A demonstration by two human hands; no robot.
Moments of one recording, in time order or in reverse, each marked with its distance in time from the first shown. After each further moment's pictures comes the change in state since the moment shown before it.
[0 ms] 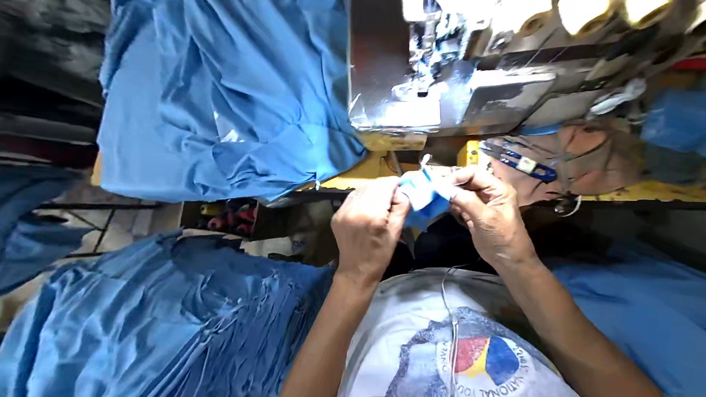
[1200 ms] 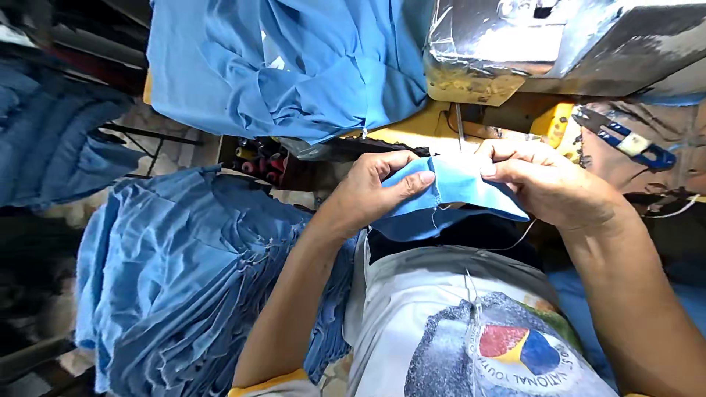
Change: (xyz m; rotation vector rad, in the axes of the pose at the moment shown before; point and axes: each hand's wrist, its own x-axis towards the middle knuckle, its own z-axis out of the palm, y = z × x) left_hand 0.011 -0.036 -0.067 -0.763 -0.635 -0.466; right_hand 0.037 -0.003 -0.009 0.051 -0.708 0.353
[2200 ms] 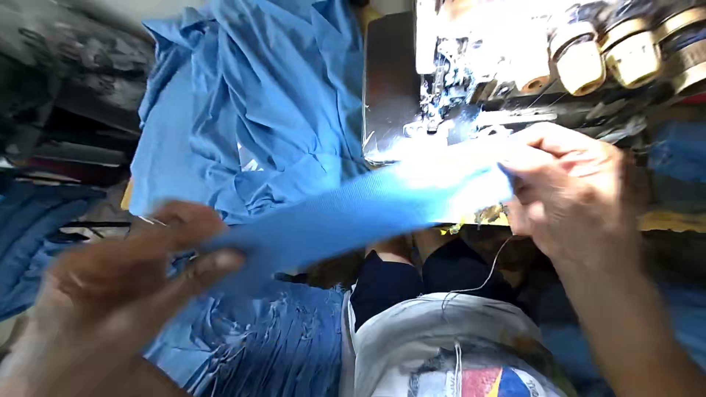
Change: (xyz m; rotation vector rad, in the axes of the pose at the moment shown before) left_hand -0.048 0.045 -0.134 0.429 0.140 0.426; right_hand -0.012 -0.071 0.007 -0.352 0.713 -0.486
